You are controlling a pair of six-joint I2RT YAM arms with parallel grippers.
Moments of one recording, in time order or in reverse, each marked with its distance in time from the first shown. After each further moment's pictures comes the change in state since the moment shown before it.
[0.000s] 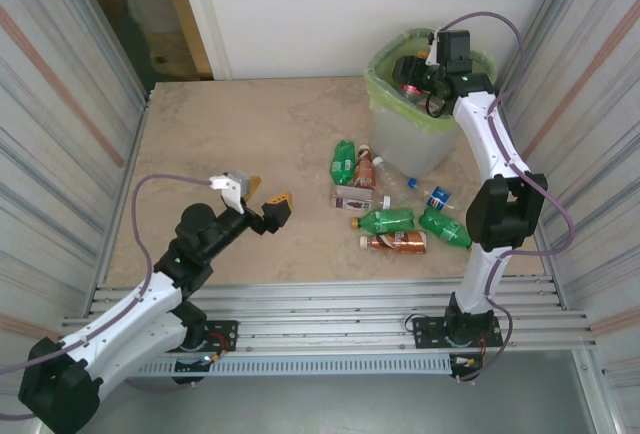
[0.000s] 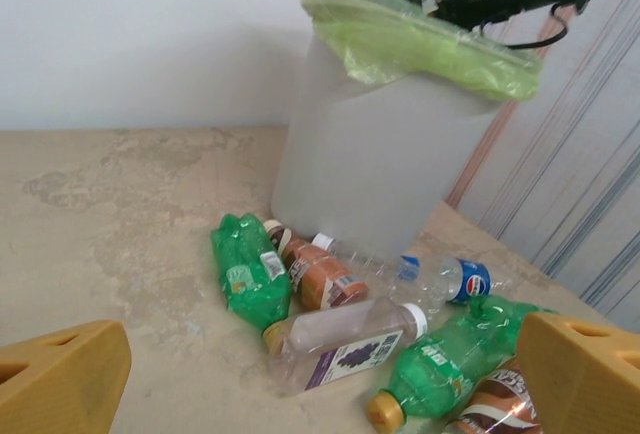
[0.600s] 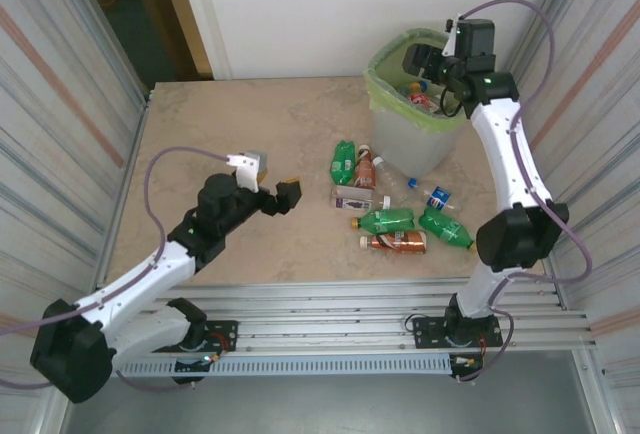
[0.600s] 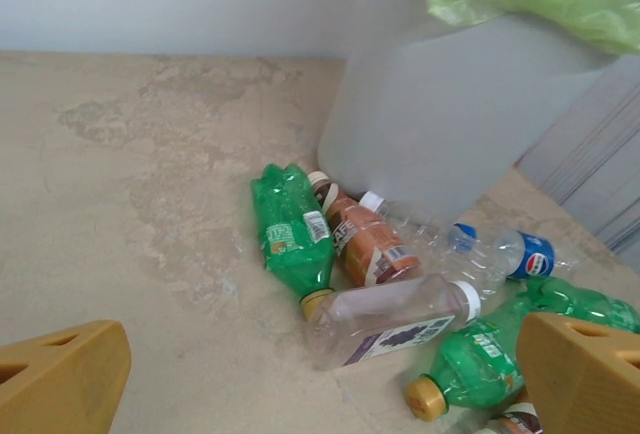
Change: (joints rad) left arm 0.000 0.266 0.241 -0.188 -0.070 -0.015; right arm -0.005 -0.192 0.003 -0.080 0.049 -0.023
